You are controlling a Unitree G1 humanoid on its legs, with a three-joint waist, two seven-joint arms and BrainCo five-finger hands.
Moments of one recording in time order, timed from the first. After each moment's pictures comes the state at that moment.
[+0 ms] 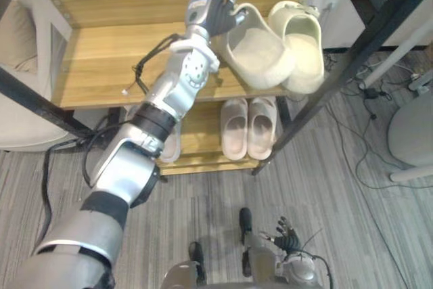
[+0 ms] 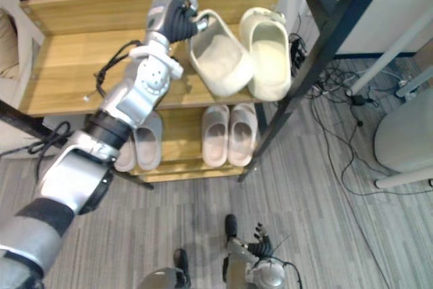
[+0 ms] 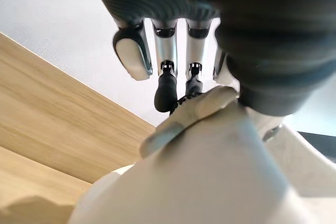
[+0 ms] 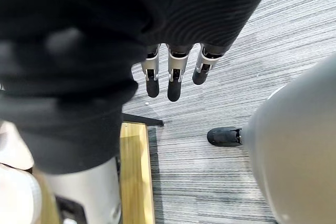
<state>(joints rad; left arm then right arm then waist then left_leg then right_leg) -1.24 0.30 -0.42 0.66 0.48 0.00 0.33 0.19 -0.01 0.00 0.64 0.00 -0.13 -0.15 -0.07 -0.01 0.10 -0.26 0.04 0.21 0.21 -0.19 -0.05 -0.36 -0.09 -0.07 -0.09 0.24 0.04</state>
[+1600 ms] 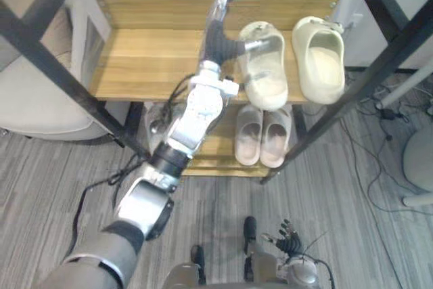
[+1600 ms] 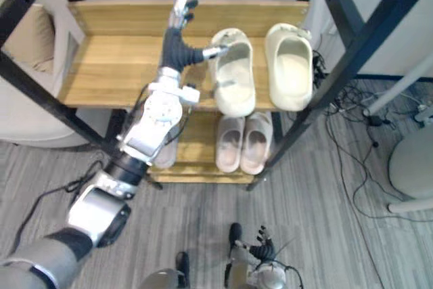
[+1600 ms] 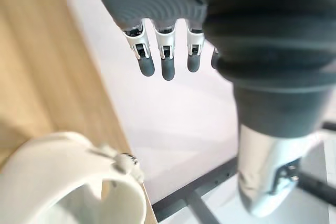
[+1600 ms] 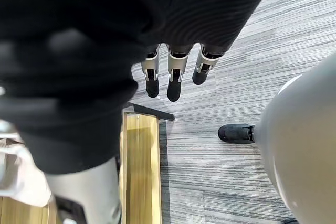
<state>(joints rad) -0.86 0.09 -0.30 0.30 0.03 -0.12 0.39 0.20 0.00 -0.03 0.65 0.00 -0.13 -0.16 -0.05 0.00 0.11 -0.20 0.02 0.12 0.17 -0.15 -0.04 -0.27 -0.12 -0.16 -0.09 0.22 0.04</state>
